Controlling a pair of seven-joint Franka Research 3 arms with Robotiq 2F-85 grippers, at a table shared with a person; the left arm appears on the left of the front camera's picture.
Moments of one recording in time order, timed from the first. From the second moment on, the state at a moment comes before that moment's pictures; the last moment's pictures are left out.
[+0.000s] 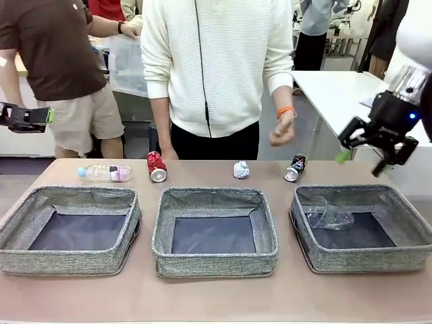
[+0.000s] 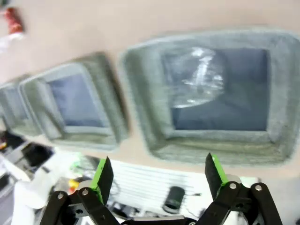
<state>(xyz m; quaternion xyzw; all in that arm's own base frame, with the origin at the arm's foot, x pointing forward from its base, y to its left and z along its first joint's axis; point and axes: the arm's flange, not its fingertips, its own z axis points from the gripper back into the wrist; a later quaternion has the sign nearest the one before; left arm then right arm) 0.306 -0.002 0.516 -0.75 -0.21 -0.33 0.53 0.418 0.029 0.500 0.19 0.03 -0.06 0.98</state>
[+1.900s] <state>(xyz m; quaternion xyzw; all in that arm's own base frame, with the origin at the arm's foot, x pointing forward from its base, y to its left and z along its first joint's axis) 0.306 -0.002 0.516 -0.75 -0.21 -0.33 0.53 0.433 0.068 0.553 0.69 0.03 0.02 0.73</state>
